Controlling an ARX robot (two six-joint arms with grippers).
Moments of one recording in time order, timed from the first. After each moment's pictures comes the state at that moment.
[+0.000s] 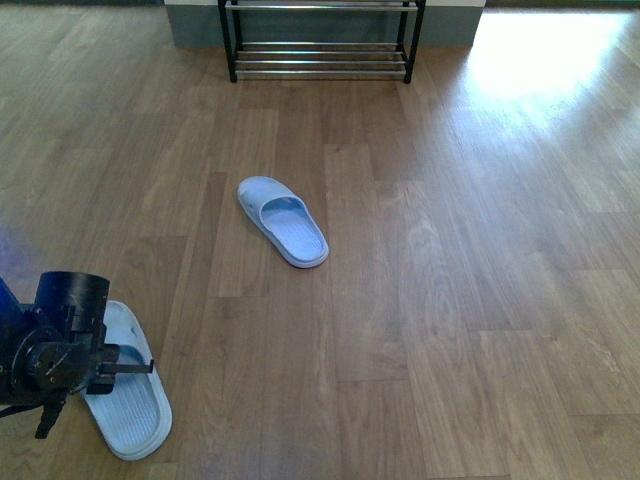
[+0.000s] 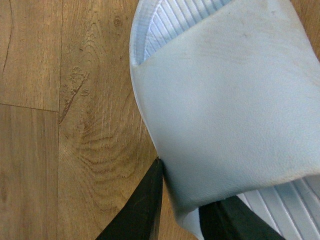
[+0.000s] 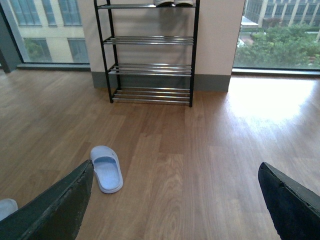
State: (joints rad) left arm -0.01 2.92 1.23 0.58 -0.37 0.01; right arm 0.00 0.00 0.02 0.00 0.00 0.00
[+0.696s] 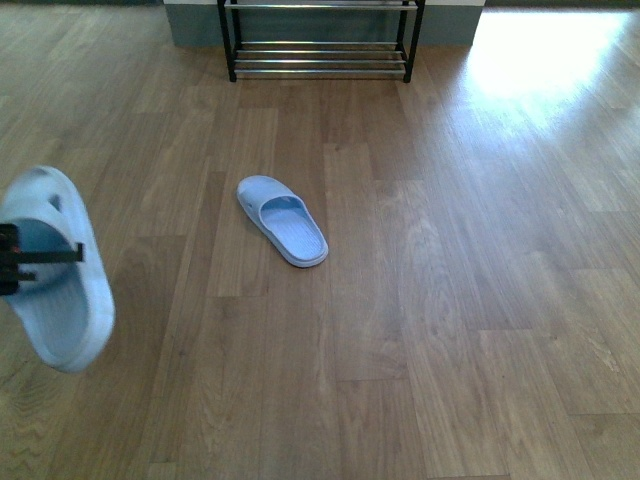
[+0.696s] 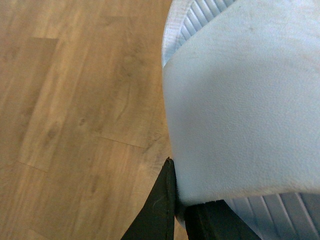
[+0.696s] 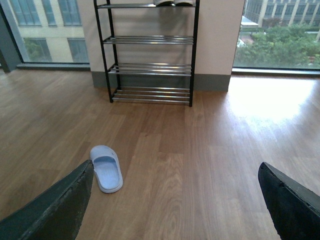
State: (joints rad) left arm -0.04 2.07 0.70 0.53 -0.41 -0.07; right arm 0.00 0.00 0.02 0.00 0.00 0.00
